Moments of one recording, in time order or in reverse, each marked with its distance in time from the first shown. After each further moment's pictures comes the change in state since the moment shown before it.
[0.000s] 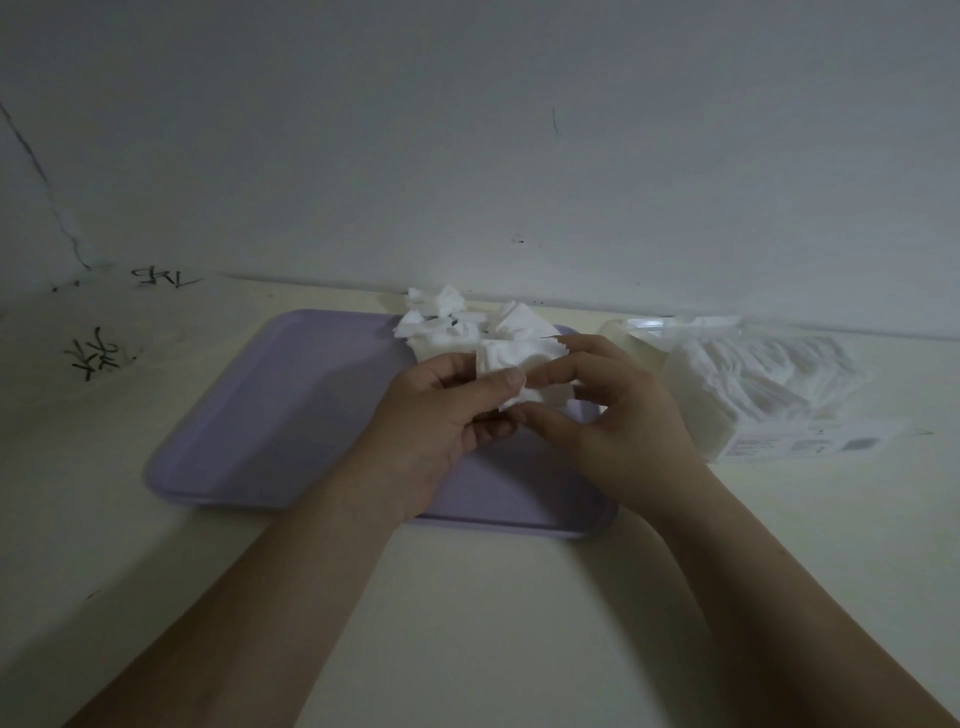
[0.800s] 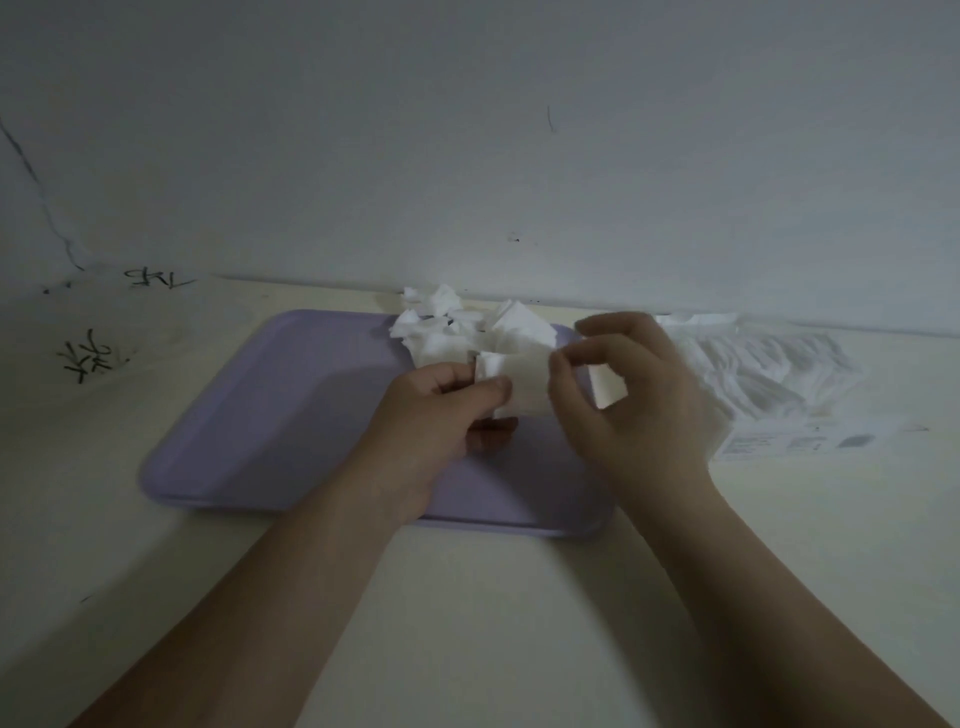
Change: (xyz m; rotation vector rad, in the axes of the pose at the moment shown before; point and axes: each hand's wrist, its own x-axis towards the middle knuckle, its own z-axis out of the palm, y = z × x) left_hand 0.001 -0.006 -0.001 0.138 0.079 -0.020; right_hand -0.002 -0.011 0.001 -0.293 0.343 -0.114
